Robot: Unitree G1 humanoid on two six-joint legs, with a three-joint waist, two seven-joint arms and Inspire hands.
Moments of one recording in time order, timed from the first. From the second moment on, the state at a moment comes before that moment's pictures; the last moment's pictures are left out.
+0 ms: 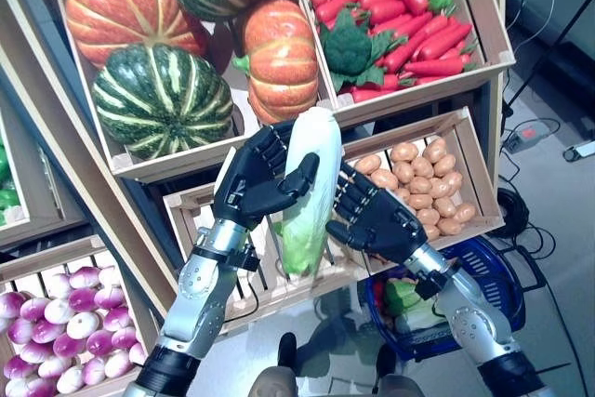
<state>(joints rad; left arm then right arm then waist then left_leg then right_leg) -0.07 0.41 -0.20 -0.11 -0.65 -0.28 -0.13 -0.06 -0.38 0.25 -0.03 0.92 0.08 0.53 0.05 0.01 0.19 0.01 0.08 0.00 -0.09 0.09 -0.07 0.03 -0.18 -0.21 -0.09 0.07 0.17</state>
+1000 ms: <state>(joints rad) -0.07 0.50 -0.35 -0.11 -0.87 -0.04 -0.43 0.00 -0.43 0.45 -0.01 0.99 0.26 0.53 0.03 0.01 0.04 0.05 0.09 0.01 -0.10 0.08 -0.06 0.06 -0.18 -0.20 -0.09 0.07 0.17</state>
